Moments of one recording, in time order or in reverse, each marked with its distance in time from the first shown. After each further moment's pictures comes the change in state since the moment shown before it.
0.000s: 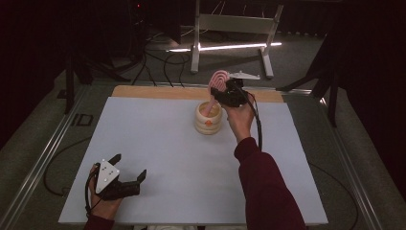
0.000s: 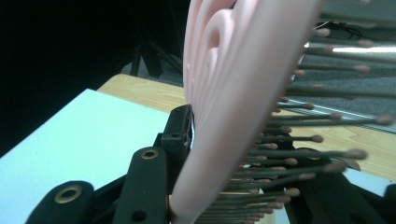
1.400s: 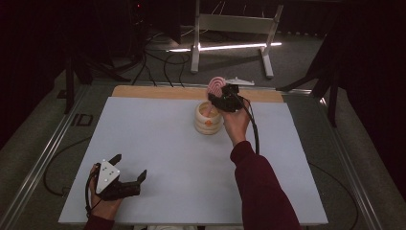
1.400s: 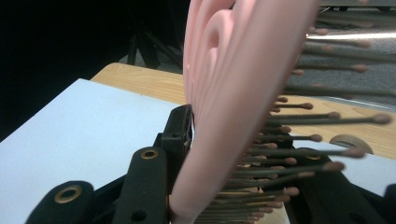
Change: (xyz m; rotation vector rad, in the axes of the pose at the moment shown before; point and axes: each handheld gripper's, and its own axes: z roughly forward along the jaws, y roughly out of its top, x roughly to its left) left arm -0.001 0.000 0.000 0.001 0.000 0.004; right arm 0.001 -0.019 0.017 0.028 -0.012 0.023
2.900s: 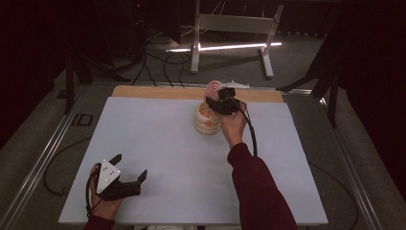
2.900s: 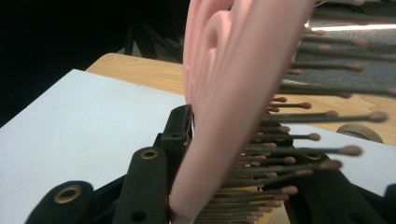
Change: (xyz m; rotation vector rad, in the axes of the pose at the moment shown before) left arm 0.000 0.000 0.001 0.003 -0.002 0.002; right arm 0.005 -0.011 0.012 0.028 -0.009 0.005
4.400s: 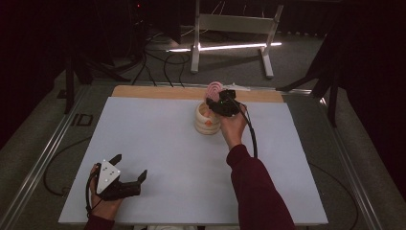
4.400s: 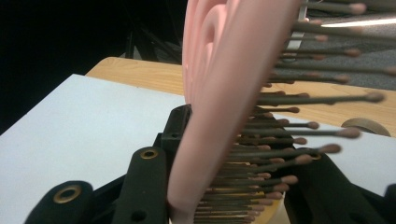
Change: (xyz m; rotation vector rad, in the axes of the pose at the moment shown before) left arm 0.000 0.000 0.000 -0.002 0.003 0.002; right arm -0.005 -0.008 0.004 -0.017 0.005 0.044
